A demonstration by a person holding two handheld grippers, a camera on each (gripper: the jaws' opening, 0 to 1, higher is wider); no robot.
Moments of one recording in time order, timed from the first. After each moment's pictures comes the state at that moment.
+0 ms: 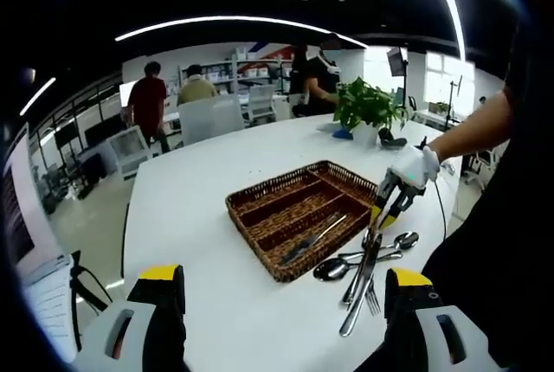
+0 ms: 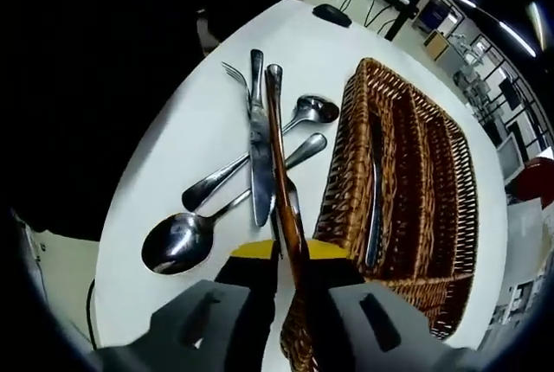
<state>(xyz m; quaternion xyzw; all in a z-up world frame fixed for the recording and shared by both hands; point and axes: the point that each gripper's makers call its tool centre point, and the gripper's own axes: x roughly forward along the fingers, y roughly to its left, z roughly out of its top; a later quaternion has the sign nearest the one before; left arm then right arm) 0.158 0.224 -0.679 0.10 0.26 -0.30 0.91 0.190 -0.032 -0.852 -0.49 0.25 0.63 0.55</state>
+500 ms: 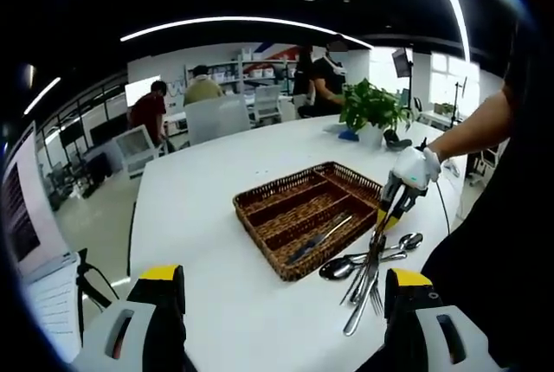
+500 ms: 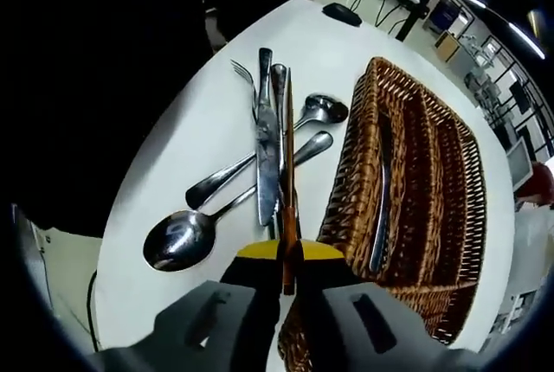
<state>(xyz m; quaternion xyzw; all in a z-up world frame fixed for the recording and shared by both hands) 0.159 0.233 -0.674 0.10 0.26 -0.29 0.91 0.187 -0.035 -0.854 -0.50 0.26 0.64 0.53</state>
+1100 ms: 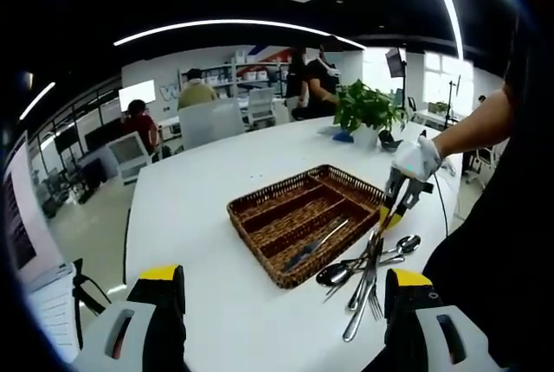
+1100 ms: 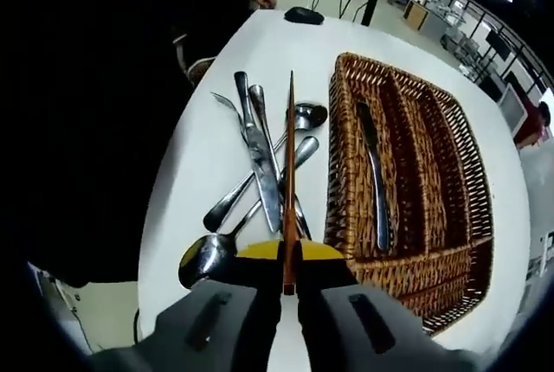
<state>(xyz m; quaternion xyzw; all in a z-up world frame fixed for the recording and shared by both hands) 0.166 0.222 -0.673 0.11 0.25 -0.31 0.91 0.176 -0.037 -0.832 -0.41 0.33 0.61 0.59</state>
